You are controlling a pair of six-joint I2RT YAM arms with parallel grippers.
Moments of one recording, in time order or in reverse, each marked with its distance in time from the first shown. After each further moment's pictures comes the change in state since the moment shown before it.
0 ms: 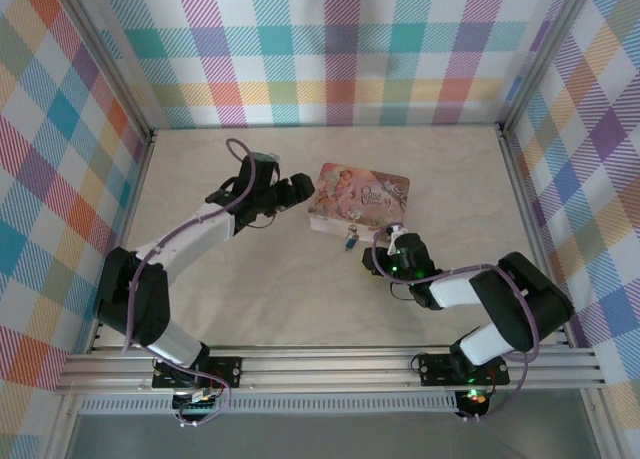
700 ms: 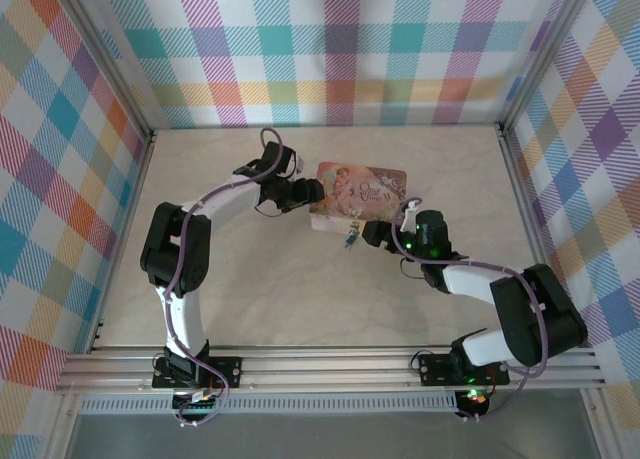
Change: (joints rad) left arm 0.021 0.340 0.253 -0.142 0.173 0.168; right arm -0.176 -0.049 0.125 -0.080 -0.247 0.005
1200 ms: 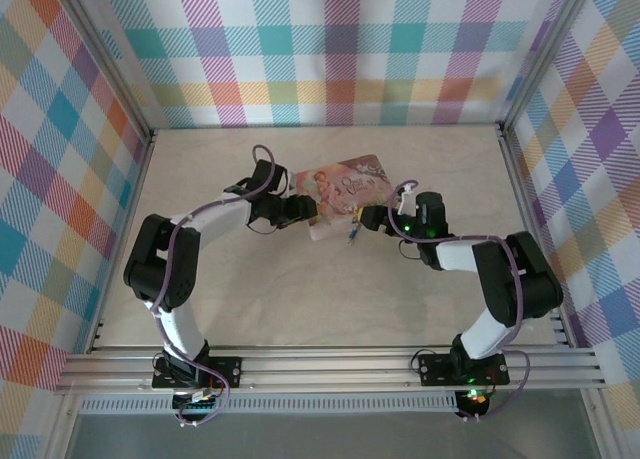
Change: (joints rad) left arm -0.002 -0.144 -0.252 0.113 0.037 -0.029; right arm -0.068 0.232 0.155 0.106 -0.150 -0.072
